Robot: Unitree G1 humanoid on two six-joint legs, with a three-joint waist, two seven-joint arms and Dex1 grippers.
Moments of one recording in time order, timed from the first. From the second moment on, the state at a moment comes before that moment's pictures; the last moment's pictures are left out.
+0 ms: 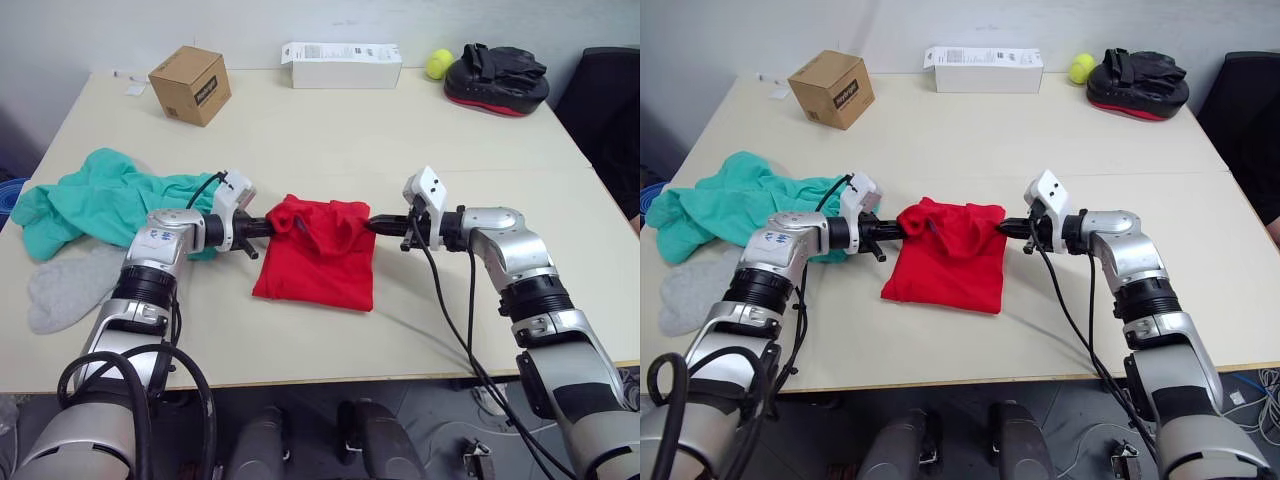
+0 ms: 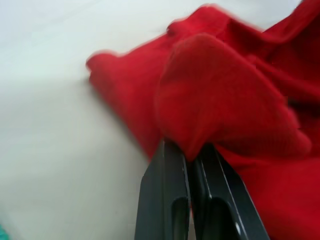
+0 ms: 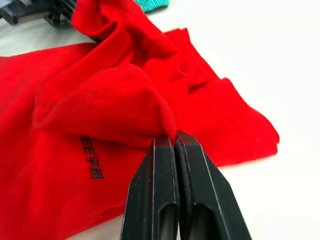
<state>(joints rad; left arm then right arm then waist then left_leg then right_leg) -0.91 0.51 -0.12 0.74 -0.20 0.43 -0.91 -0.85 -0.51 0.18 0.56 0.28 0.30 1.07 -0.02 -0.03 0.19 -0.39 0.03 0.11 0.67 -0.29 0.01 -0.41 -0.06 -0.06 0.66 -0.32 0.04</state>
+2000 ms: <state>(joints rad) -0.14 0.89 -0.13 -0.25 -0.19 0.12 -1.20 -0.28 -0.74 0.35 -0.17 0.02 -0.23 1.13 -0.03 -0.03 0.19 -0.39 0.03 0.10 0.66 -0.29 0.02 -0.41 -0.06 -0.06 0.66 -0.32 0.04</state>
